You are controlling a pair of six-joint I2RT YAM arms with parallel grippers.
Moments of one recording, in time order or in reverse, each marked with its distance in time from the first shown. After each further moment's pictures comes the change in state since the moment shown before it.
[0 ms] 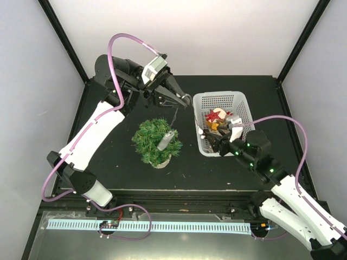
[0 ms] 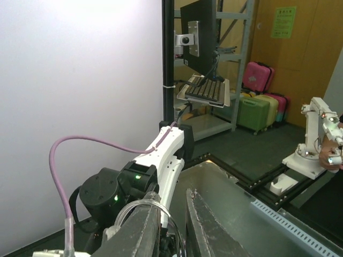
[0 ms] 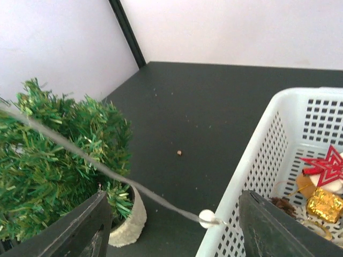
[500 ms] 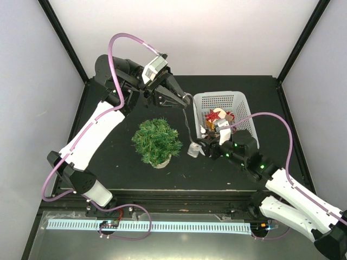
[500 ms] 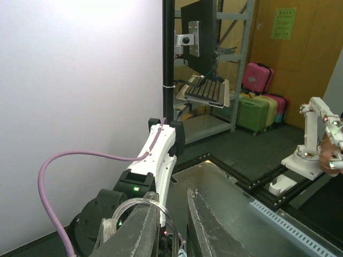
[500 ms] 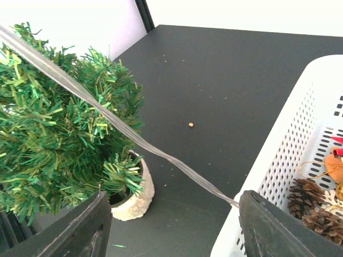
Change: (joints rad) left arm 0.000 0.002 0.000 0.004 0.000 -0.011; right arm 0.133 0.119 0.000 -0.007 0.057 -0.014
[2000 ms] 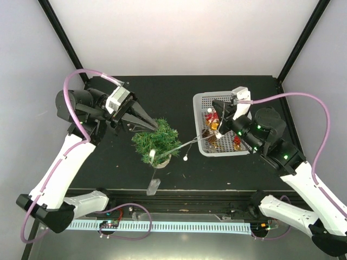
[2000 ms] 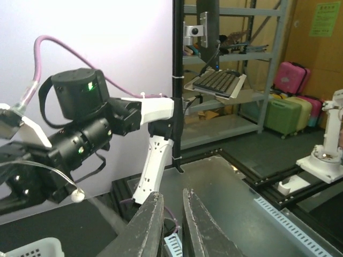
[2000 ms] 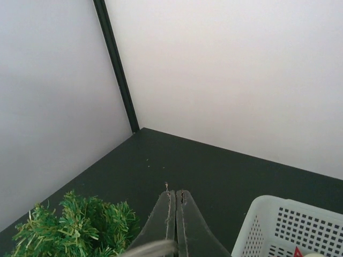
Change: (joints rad) left arm 0.146 -0.416 -0.426 0.002 0.000 0.012; right arm 0.002 0.078 0.486 -0.125 0.170 -0.092
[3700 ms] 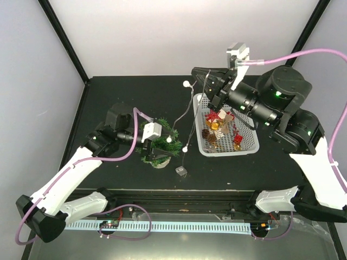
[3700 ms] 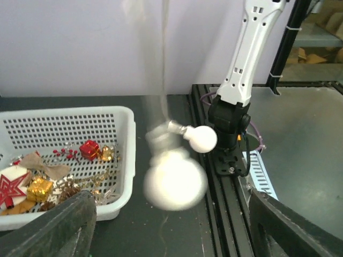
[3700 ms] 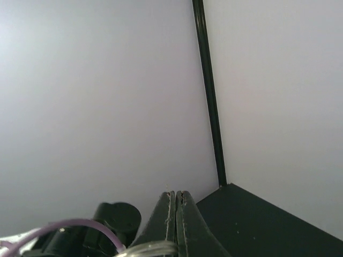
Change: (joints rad) left arm -0.105 -0.134 -0.349 -1.073 -0.561 1.214; right arm 0.196 0.405 0.867 -0.295 -0.124 0.033
